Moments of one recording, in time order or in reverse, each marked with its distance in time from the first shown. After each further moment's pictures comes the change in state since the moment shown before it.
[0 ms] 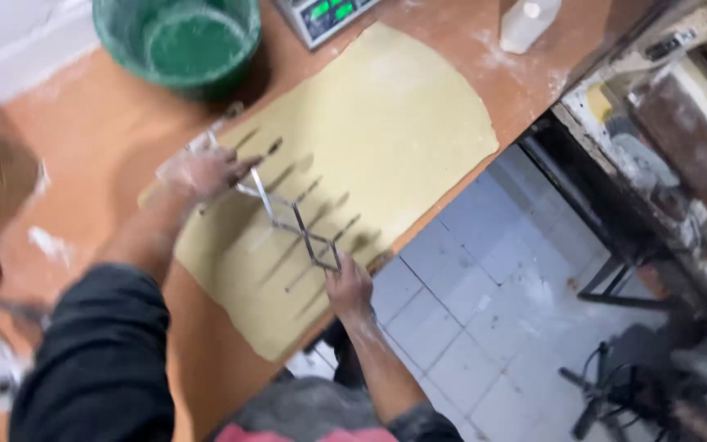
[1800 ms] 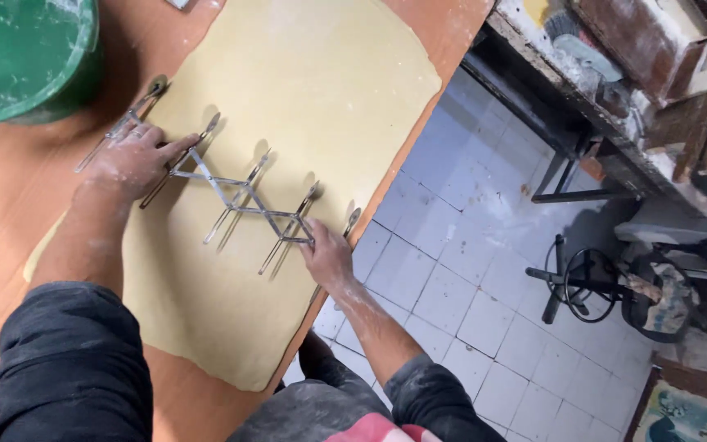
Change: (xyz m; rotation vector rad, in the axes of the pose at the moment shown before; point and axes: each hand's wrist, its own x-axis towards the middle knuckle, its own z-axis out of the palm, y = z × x) left_hand 0.110 -0.014 -0.082 -0.364 -0.370 -0.149; right_hand 0.072 0.026 0.008 -0.071 -0.600 0.541
